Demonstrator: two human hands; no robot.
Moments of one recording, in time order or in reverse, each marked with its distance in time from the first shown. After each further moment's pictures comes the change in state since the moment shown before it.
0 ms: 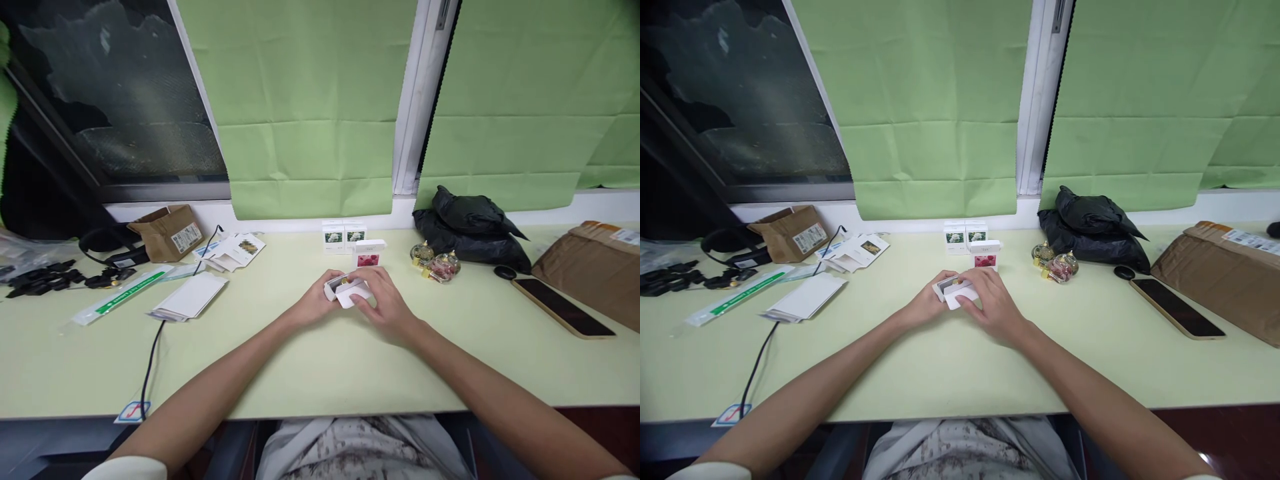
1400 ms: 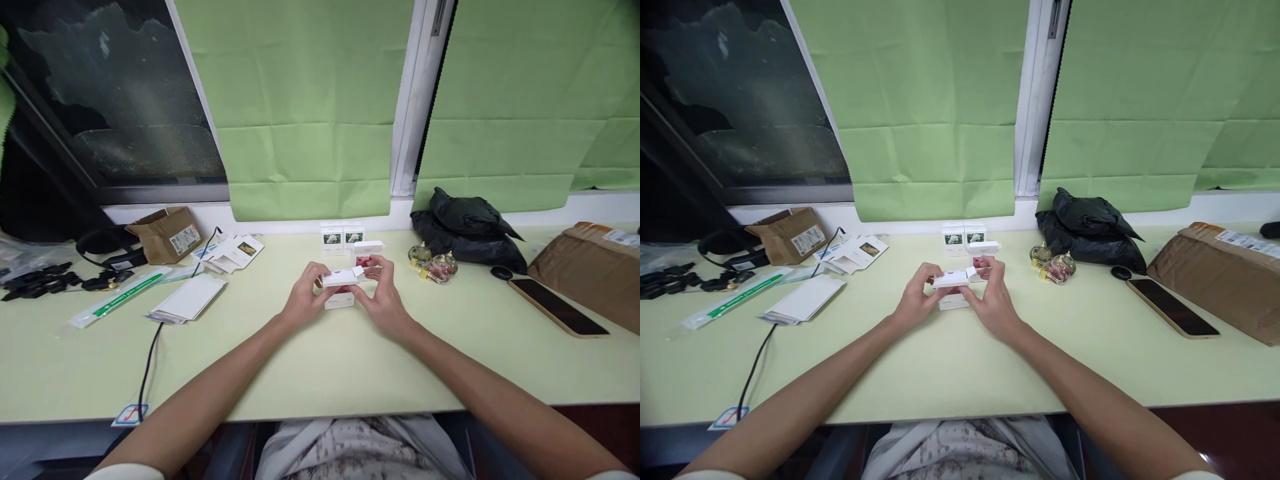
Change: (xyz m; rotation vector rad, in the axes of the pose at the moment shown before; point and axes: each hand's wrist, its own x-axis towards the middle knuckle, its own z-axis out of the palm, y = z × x) left_hand -0.005 0.006 -0.013 0.557 0.303 0.395; right_hand -0.002 0.009 0.018 0.186 0.187 0.330
